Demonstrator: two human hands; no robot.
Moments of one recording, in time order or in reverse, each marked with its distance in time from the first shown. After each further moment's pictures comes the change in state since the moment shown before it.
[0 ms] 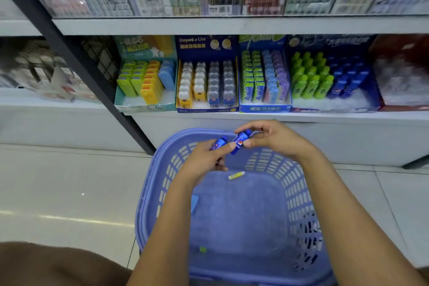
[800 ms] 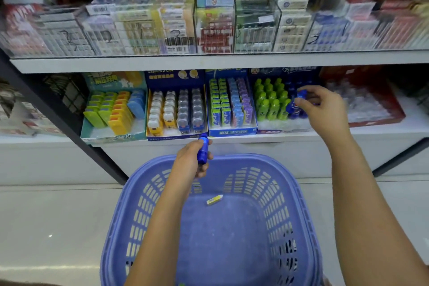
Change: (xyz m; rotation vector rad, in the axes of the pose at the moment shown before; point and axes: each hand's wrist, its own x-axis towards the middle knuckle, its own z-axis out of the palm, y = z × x) left_hand 0.003 0.057 0.040 -0.196 0.153 0.033; right_hand -0.050 -0.027 -0.141 -0.403 1.018 -0.163
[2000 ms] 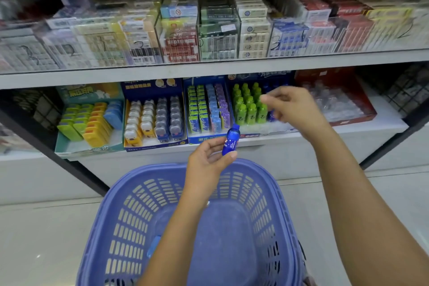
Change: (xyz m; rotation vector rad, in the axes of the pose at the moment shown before) left_hand -0.016 -0.012 0.074 0.038 -0.111 0.295; right_hand -0.005 -0.039 -0.022 0.146 -0.247 0.118
